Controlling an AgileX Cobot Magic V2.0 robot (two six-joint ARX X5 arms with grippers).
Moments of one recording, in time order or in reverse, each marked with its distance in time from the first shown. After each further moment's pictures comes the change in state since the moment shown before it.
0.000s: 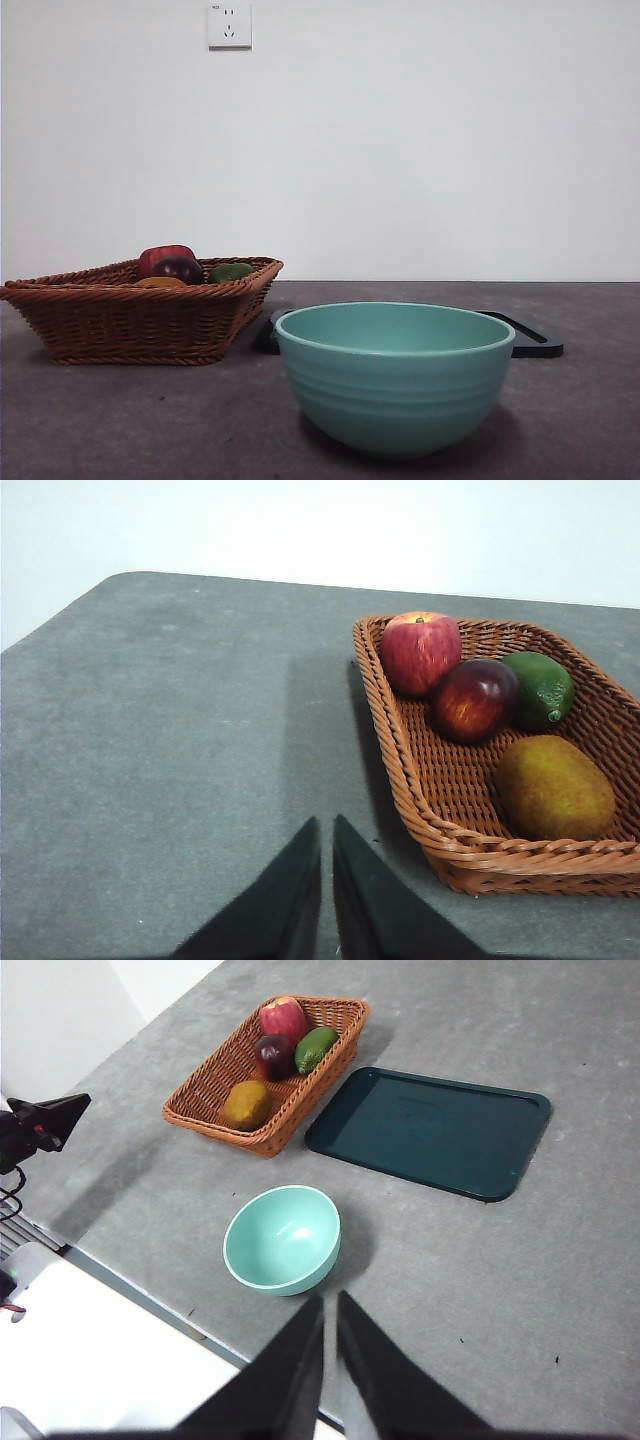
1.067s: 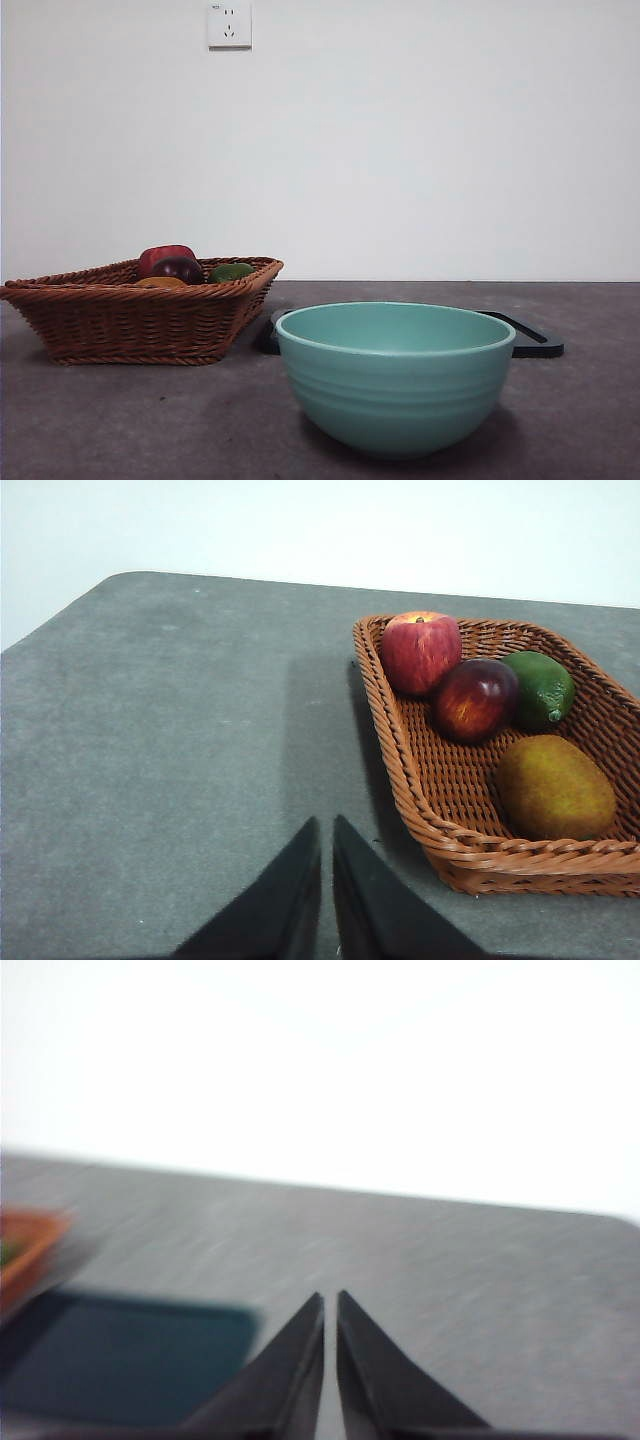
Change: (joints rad) left arm 0.000 0.000 0.000 0.000 0.000 0.000; right arm -0.509 -0.233 -0.521 0.725 0.150 -0.336
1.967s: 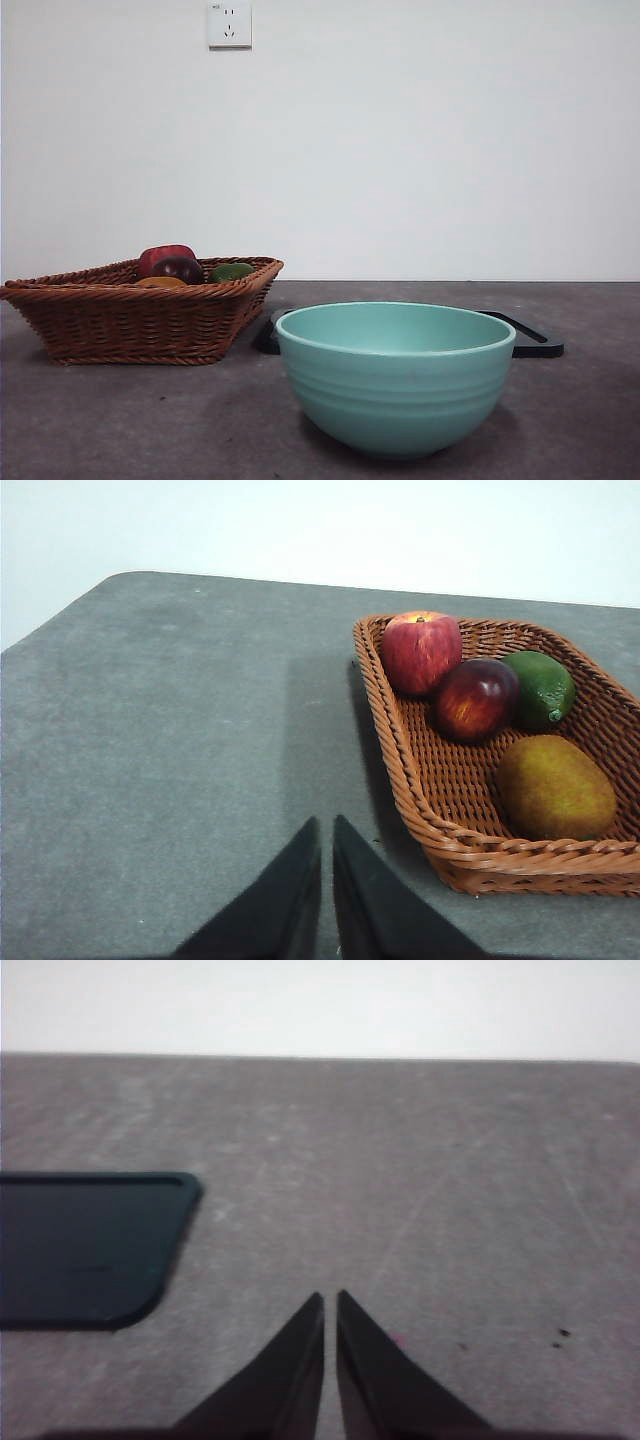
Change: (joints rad) left arm 0.000 0.000 0.000 0.000 0.000 0.000; right arm -0.224 -0.068 -0.635 0.436 -0.178 0.039
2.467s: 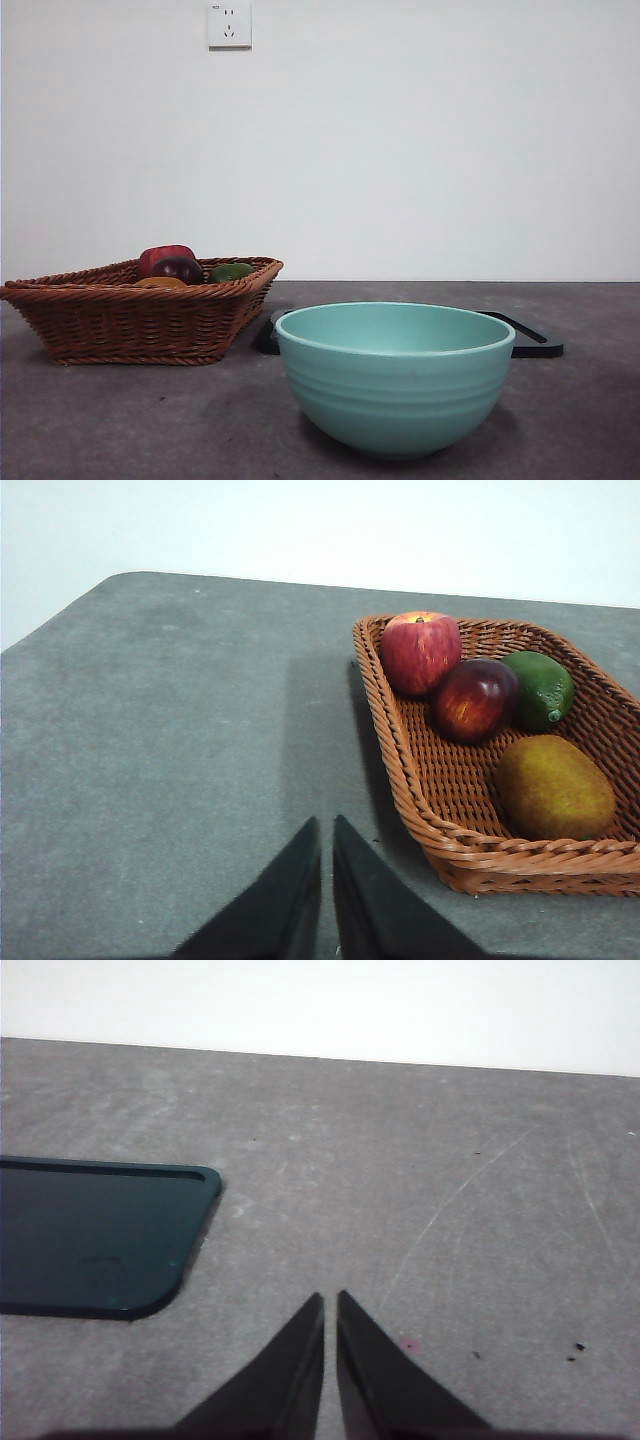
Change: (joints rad) left arm 0.000 0.000 0.000 0.000 0.000 0.000; right arm 0.051 0.000 0.000 -0.002 0.035 -0.026
